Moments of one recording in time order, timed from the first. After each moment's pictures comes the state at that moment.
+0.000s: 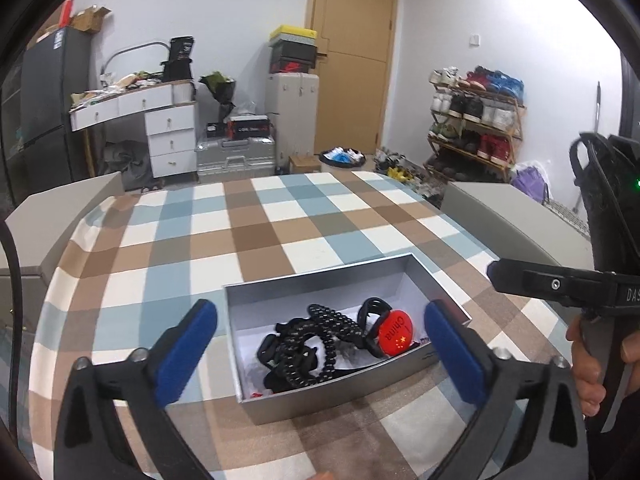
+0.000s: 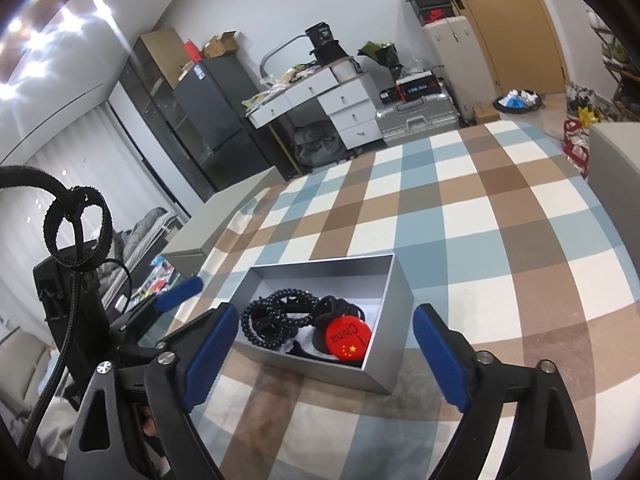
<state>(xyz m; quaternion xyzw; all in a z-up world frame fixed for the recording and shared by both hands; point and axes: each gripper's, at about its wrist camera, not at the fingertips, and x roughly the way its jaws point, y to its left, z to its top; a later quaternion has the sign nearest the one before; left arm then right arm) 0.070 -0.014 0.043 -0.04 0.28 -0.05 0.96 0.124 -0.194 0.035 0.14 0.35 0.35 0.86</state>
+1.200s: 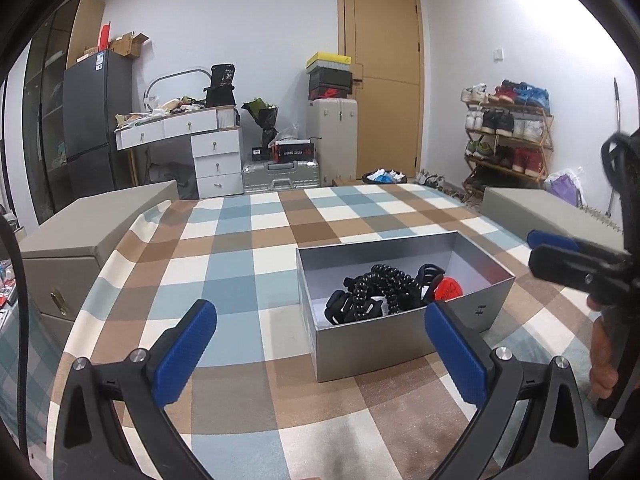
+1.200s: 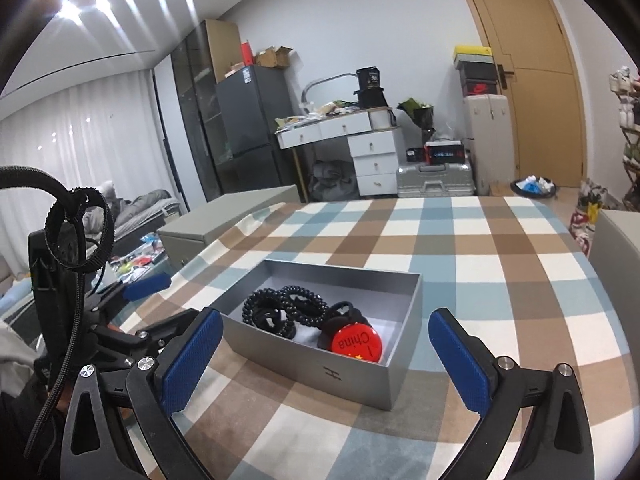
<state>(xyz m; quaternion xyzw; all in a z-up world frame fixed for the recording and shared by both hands) 0.028 0.006 0.013 -0.01 0.22 0.02 0.97 0.083 -0.169 0.020 0.04 0.23 0.37 0.90</state>
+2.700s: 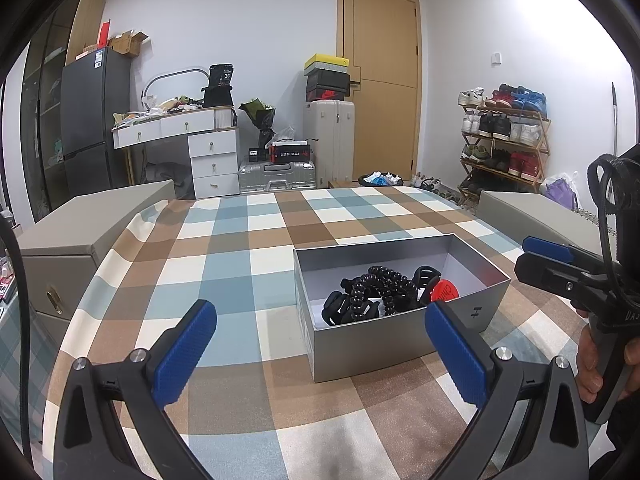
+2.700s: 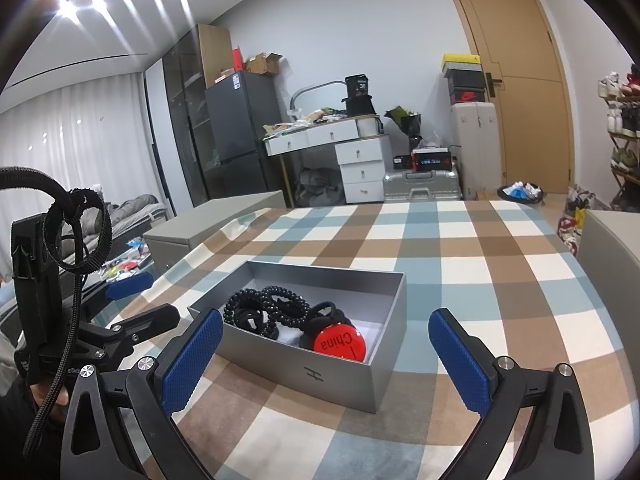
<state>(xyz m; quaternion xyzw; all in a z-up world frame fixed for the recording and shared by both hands) 0.028 0.005 0.015 -0.02 0.22 0.02 0.97 0.082 -0.171 0.013 0.04 0.21 0.34 0.91</state>
